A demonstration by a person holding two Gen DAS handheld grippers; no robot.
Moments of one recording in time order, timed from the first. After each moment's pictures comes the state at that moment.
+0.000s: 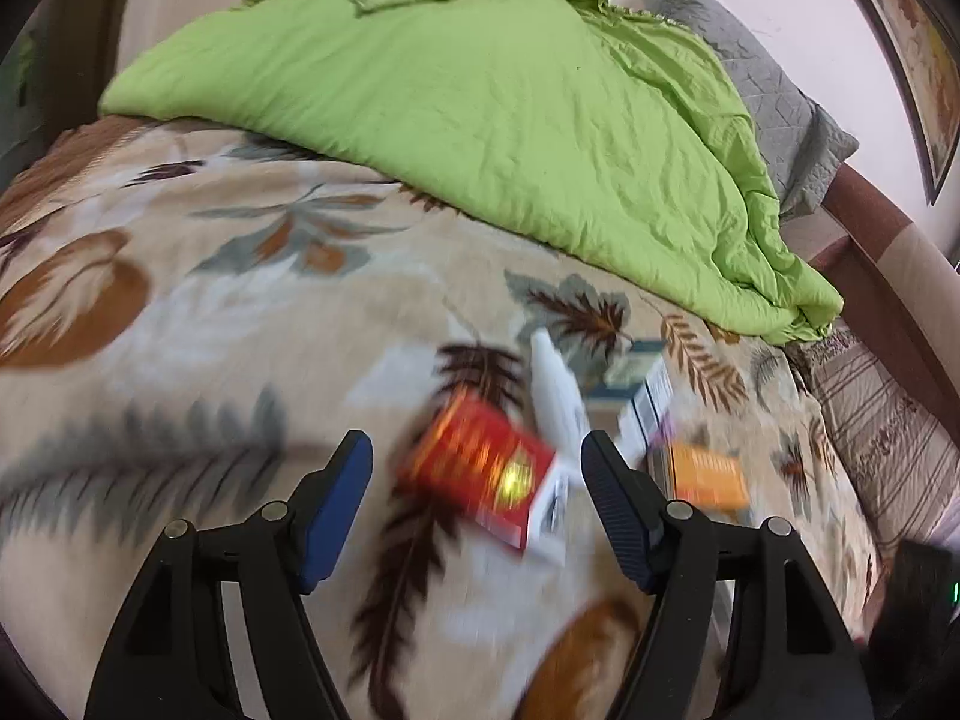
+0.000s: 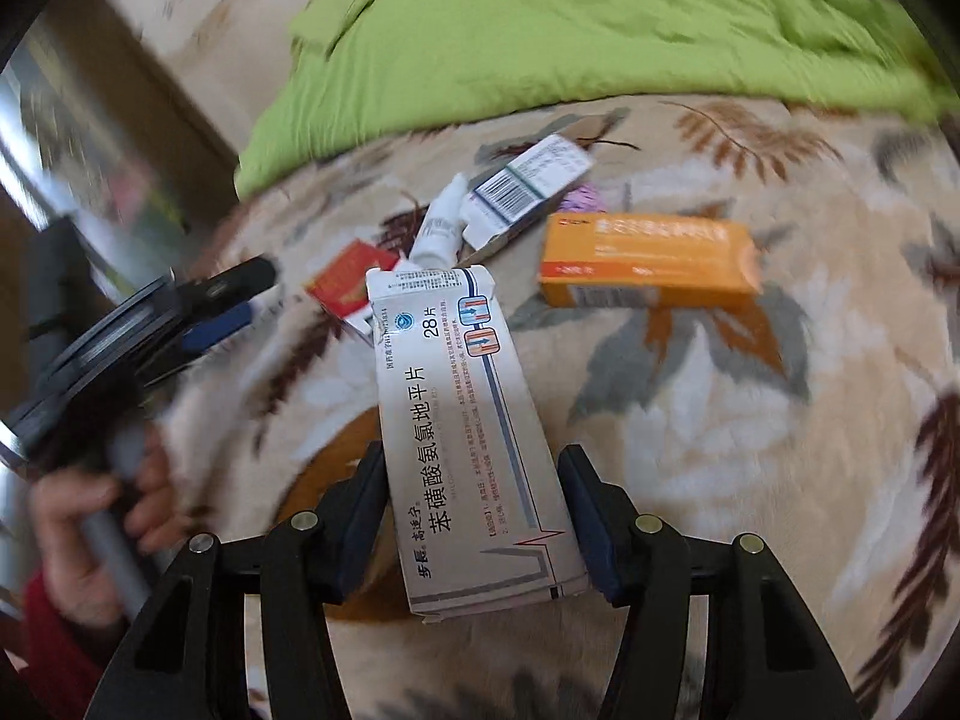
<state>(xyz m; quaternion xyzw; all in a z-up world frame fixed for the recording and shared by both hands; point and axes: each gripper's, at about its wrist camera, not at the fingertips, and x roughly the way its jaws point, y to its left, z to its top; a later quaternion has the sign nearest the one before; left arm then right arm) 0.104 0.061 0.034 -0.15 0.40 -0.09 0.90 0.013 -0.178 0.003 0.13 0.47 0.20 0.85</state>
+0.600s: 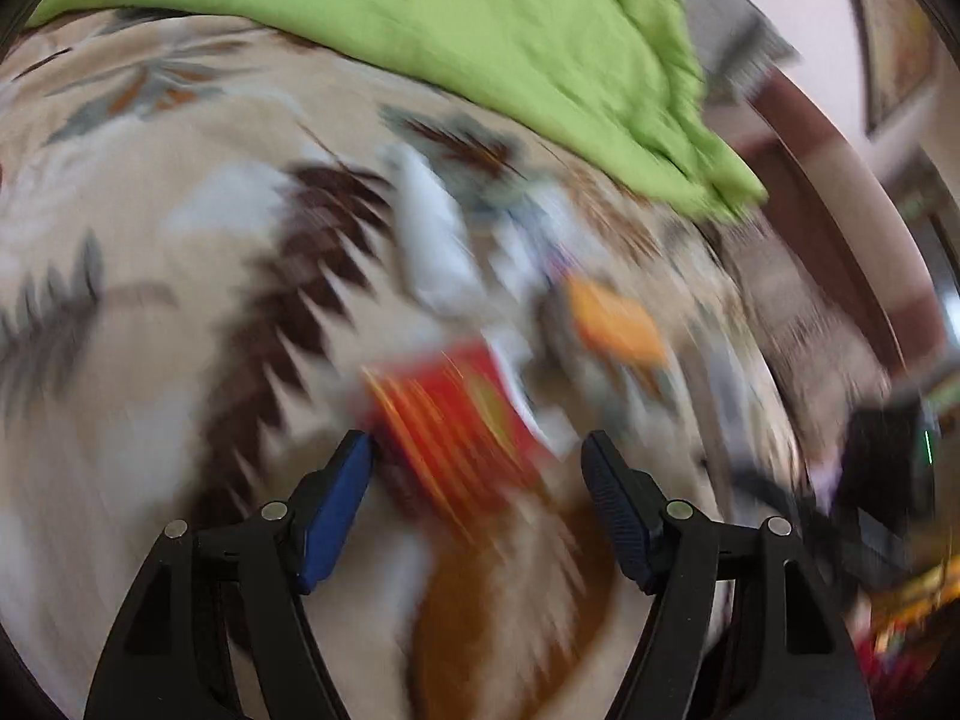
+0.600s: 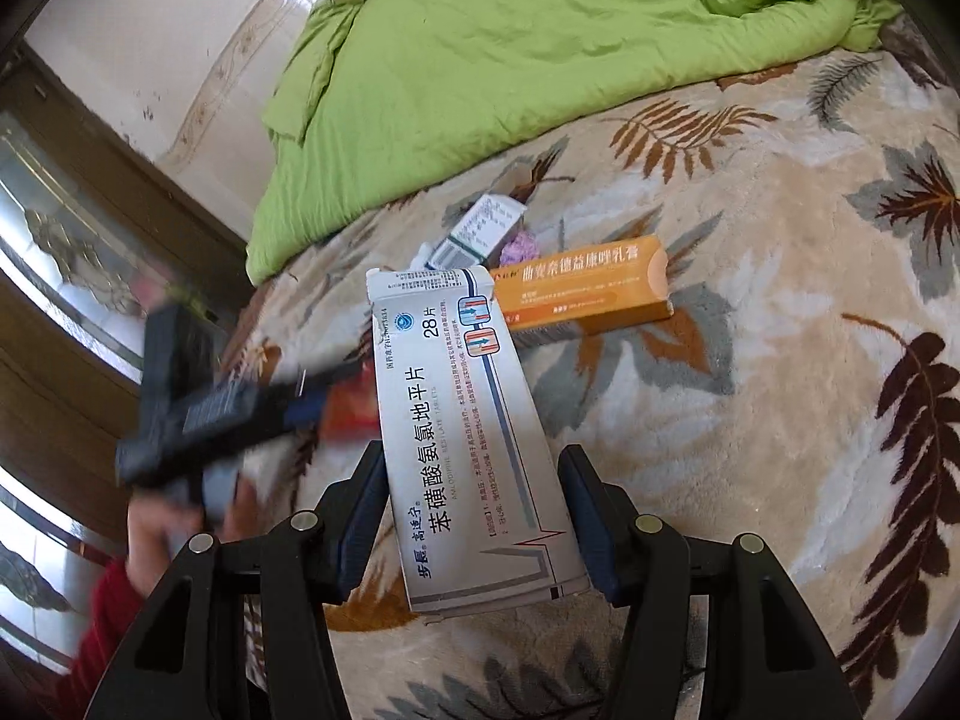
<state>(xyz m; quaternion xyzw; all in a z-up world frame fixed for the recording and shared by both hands) 0.063 0.015 0.001 -0.15 0.51 -0.25 0.81 0.014 -0.224 0.013 0.23 0.44 0.19 0.85</state>
